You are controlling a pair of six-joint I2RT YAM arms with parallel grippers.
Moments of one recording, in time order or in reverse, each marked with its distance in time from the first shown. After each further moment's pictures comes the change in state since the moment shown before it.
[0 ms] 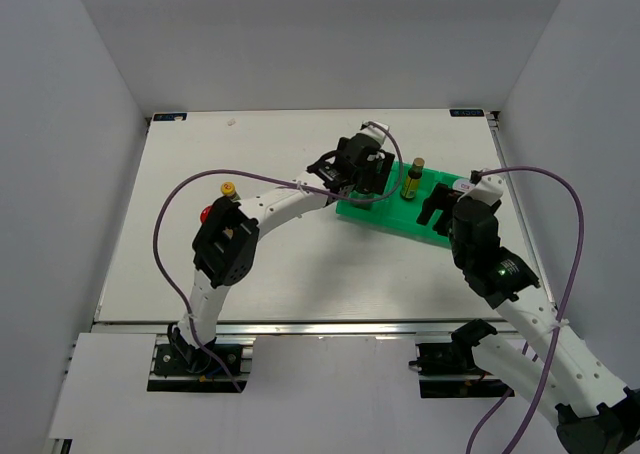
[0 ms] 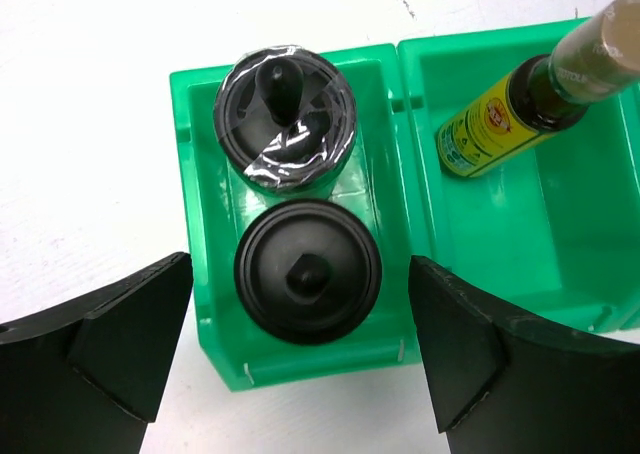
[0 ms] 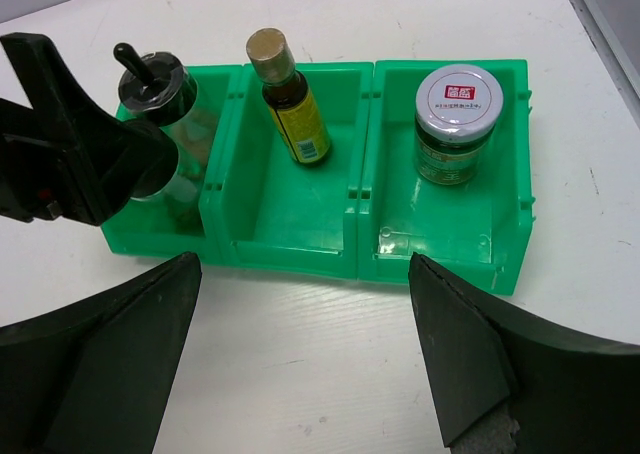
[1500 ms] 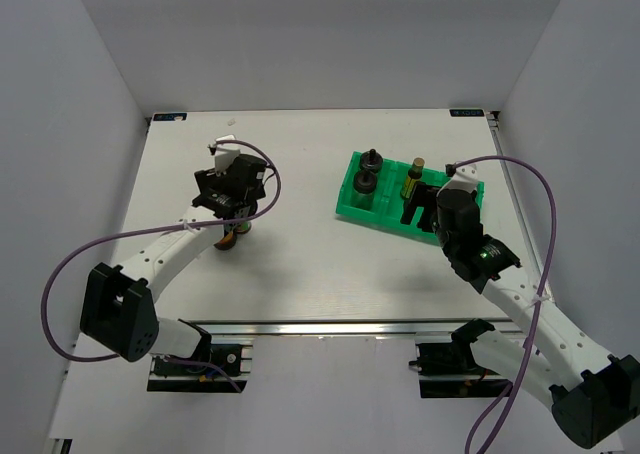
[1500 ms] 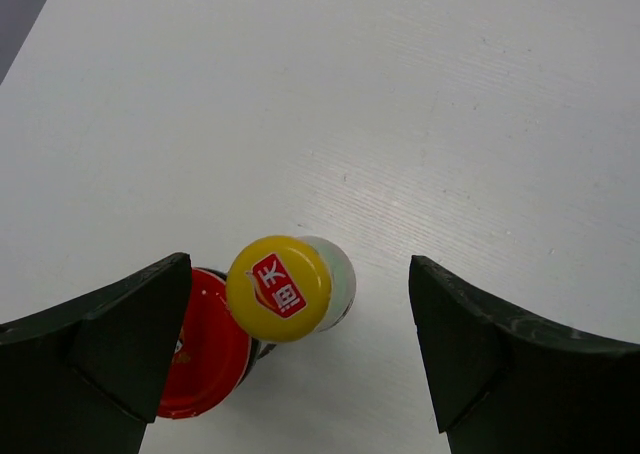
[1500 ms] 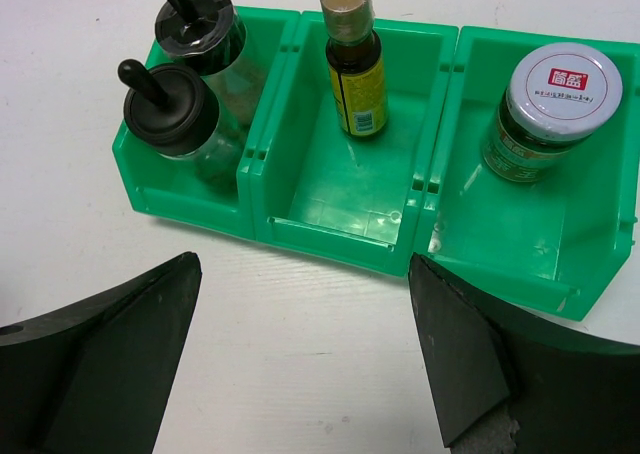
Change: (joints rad) left arm 0.341 -0.743 -0.742 -0.171 -0.479 -0.314; right arm 0.000 0.151 -0.002 0.090 -0.147 -0.034
